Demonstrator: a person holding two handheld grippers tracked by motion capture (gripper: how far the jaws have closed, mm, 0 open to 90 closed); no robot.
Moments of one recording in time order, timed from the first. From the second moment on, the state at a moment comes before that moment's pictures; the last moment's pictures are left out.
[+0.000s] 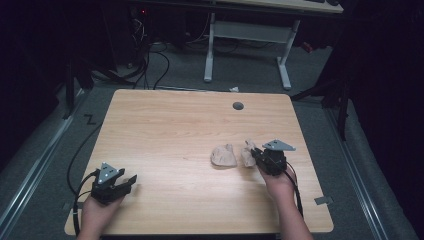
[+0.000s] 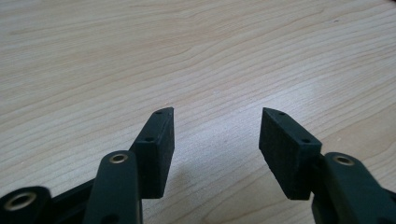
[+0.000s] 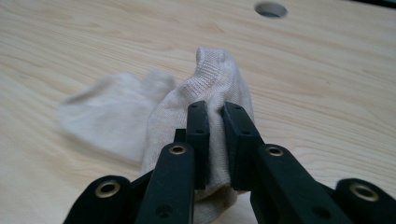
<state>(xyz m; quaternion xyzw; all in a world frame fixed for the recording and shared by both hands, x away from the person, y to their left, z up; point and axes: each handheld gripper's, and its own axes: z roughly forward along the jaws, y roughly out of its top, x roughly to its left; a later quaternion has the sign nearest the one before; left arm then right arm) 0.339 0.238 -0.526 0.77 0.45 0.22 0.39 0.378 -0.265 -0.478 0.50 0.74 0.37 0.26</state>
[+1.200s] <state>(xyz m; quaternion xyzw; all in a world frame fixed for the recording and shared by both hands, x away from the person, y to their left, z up) 0.327 0.212 -0.523 0.78 0.42 0.21 0.41 0.337 -0.135 -0.520 0.40 0.82 0.38 0.17</state>
